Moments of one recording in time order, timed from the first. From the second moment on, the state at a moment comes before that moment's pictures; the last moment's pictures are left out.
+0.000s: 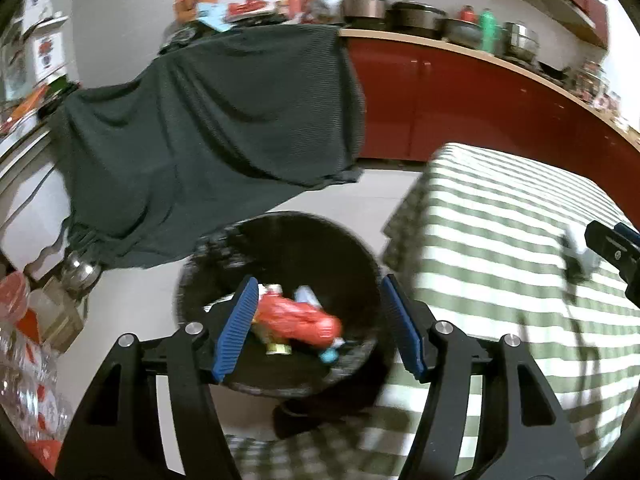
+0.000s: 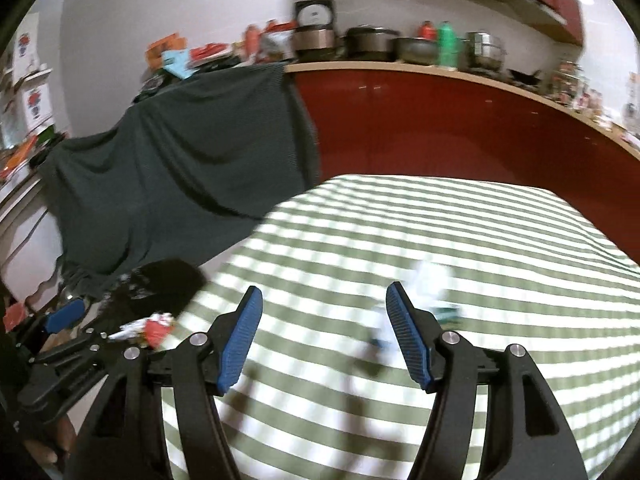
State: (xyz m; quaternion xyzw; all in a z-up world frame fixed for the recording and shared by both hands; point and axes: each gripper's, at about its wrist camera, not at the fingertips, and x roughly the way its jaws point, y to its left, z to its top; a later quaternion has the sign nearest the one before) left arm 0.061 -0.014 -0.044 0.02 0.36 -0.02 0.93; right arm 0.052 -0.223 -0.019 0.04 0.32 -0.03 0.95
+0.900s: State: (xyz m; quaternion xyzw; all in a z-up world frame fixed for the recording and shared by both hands) left arm 0.059 -0.219 -0.042 0.11 0.34 -0.18 0.92; right arm -0.012 -0.402 -0.052 0.11 0.33 -0.17 0.92
